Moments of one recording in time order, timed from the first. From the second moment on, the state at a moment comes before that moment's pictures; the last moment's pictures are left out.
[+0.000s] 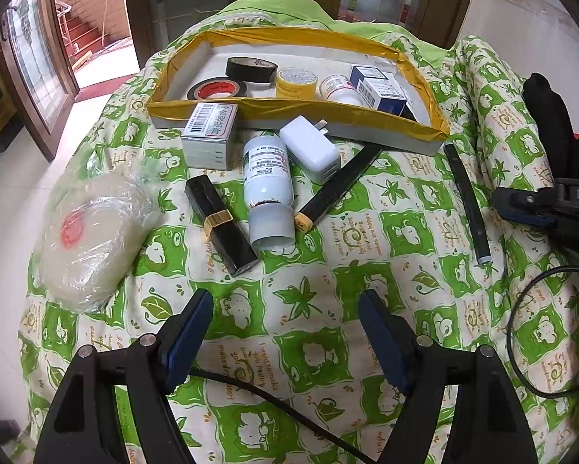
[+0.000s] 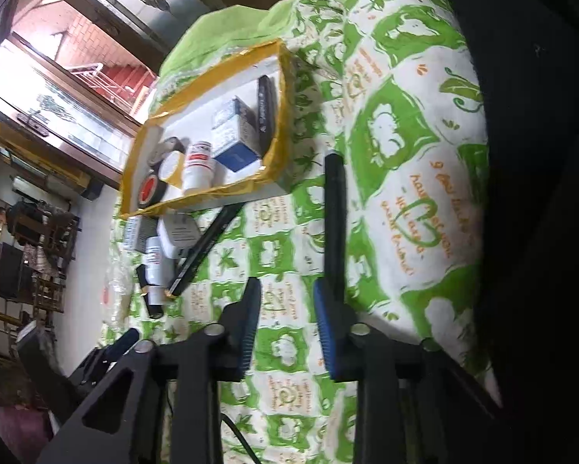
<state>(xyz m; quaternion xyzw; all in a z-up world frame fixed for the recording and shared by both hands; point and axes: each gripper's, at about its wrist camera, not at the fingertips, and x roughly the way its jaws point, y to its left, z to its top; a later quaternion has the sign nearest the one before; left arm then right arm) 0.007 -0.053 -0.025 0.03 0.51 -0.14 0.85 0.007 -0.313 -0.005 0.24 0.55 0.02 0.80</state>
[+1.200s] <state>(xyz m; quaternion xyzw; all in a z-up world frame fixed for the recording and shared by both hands) 0.087 -0.007 0.003 -0.05 0.50 -0.06 0.86 0.014 -0.252 -0.044 0.17 0.63 0.05 0.76</state>
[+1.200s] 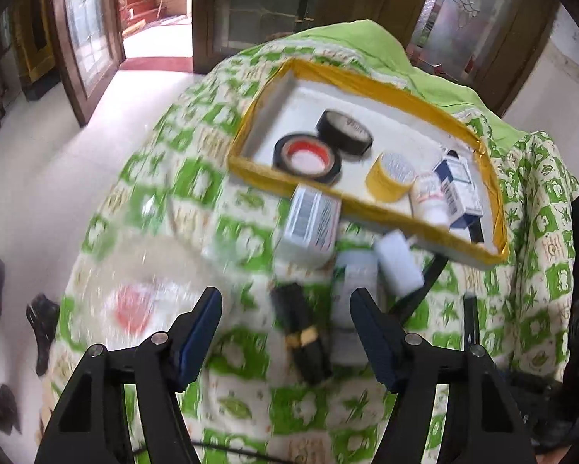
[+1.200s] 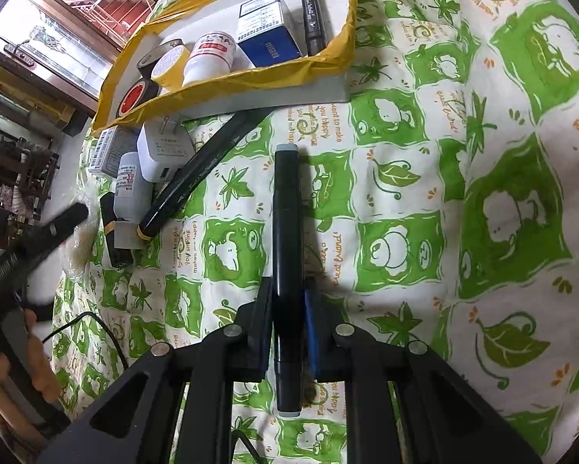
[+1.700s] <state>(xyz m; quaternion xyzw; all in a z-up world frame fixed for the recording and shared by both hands) 0.141 -0.034 -0.023 0.02 0.52 -0.06 0.85 0.028 -0.246 -0.057 0.17 0.63 0.05 0.75</state>
